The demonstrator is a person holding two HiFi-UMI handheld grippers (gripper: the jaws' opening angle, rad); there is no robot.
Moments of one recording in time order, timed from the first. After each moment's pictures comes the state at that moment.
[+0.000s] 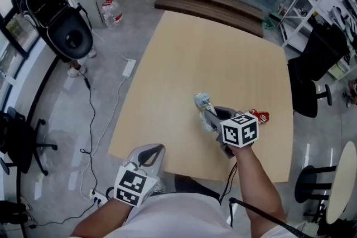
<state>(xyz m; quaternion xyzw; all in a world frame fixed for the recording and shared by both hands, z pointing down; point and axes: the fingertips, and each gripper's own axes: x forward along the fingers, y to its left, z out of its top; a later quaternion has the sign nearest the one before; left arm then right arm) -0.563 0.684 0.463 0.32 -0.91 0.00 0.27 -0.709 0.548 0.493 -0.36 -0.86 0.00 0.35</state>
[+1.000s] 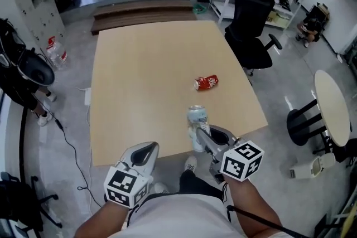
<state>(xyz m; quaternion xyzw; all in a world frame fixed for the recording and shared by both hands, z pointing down) -0.498 0.617 0.408 0.49 -0.85 0.00 0.20 -0.498 0.482 0.383 -0.18 -0.95 0.14 0.19</state>
